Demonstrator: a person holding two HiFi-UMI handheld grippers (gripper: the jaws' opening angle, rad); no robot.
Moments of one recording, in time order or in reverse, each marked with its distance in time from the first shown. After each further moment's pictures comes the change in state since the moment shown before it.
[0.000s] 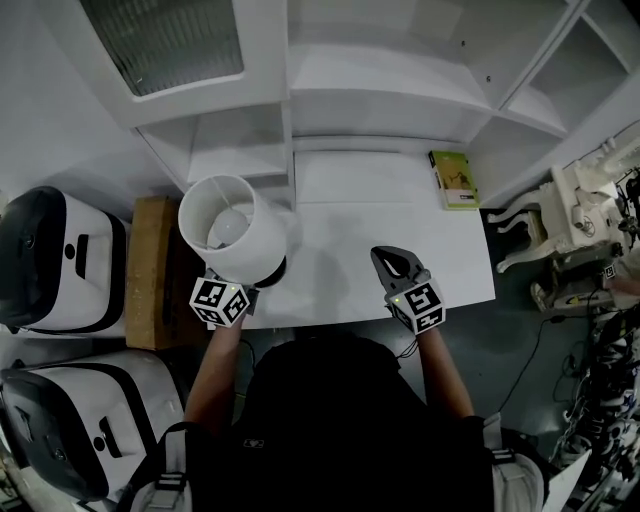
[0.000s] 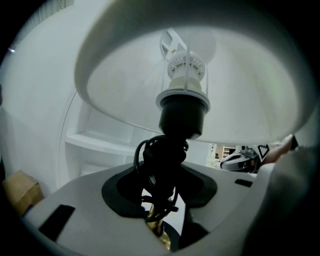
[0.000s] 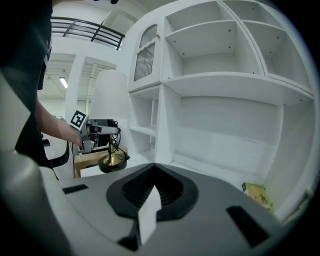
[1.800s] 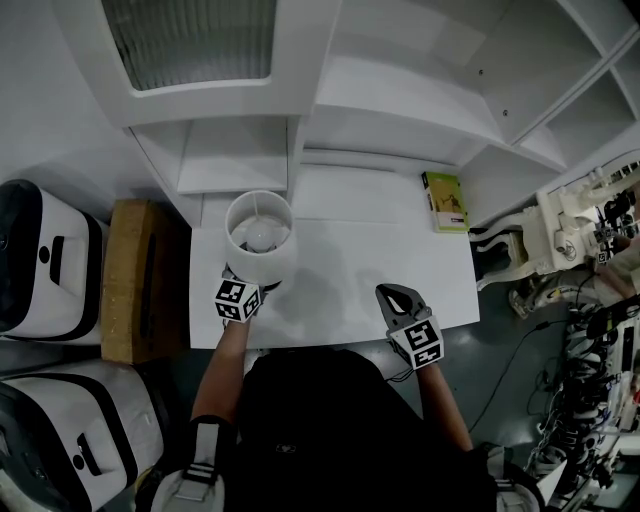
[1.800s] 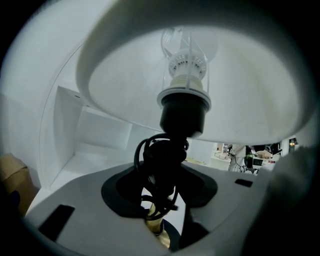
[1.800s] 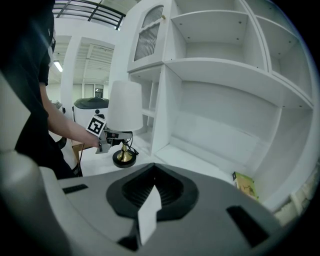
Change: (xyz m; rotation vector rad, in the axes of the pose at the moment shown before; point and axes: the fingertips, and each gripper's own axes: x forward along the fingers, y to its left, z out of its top) left arm 0.066 0.039 -0.108 0.000 0.071 -0.003; right arm -0.011 0.000 -0.043 -0.049 0.201 -0.052
